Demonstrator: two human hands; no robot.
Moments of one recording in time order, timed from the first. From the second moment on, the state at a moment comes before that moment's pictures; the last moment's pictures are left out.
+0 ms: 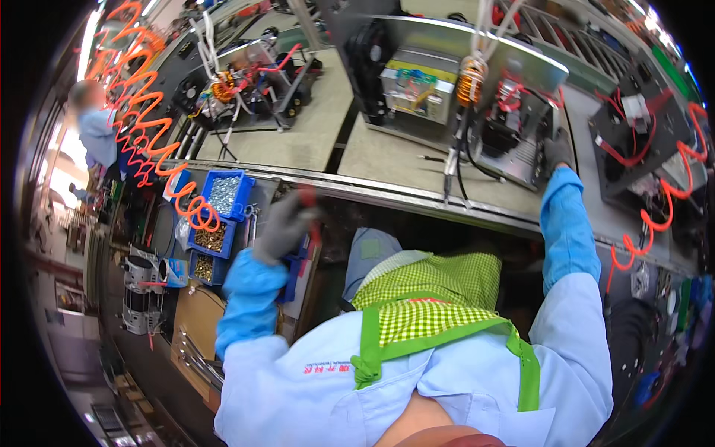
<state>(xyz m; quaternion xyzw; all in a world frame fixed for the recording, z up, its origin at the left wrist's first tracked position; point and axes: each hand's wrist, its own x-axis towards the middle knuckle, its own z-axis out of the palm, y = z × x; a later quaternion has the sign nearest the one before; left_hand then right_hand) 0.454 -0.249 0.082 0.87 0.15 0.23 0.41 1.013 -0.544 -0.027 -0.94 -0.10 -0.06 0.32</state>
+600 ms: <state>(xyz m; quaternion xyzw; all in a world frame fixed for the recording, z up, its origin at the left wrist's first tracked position) 0.793 -0.437 0.037 0.64 0.04 -0.04 0.76 0.995 -0.551 -0.023 -0.92 -0.14 -0.06 0.35</state>
